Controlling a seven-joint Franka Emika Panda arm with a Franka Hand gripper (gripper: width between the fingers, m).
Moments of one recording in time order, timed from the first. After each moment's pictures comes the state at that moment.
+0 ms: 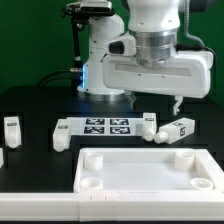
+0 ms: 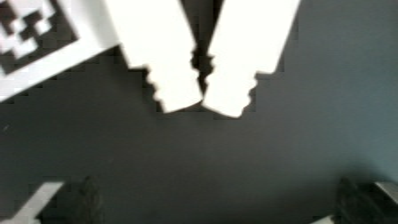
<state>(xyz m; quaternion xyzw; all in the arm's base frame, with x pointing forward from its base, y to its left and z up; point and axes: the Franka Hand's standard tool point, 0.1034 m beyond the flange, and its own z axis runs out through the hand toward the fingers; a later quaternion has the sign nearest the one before) 0.444 0.071 0.074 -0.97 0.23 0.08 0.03</state>
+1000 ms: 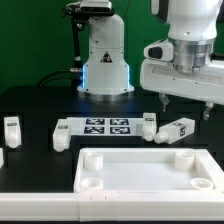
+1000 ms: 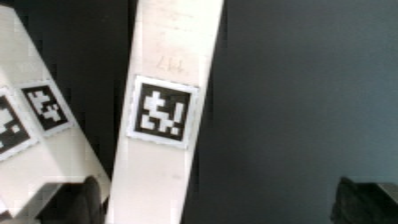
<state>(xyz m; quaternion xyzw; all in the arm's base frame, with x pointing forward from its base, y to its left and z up) 0.404 0.148 0.047 -0.94 0.33 0.06 0.02</state>
